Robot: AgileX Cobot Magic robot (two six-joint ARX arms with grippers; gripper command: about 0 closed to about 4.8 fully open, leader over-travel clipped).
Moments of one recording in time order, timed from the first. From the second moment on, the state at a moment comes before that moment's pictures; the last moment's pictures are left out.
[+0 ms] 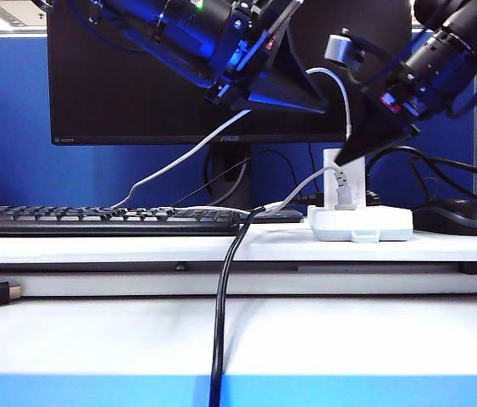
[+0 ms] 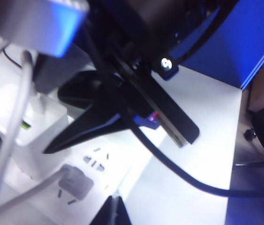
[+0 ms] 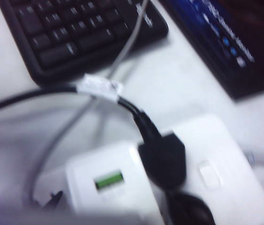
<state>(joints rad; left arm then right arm) -0.73 1.63 1.14 0.04 0.47 0.10 0.20 1.58 1.20 -0.43 -0.56 -0.71</state>
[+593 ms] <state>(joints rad) -0.73 1.68 1.14 0.01 0.46 0.14 0.21 1.63 1.20 -0.42 -0.57 -0.71</state>
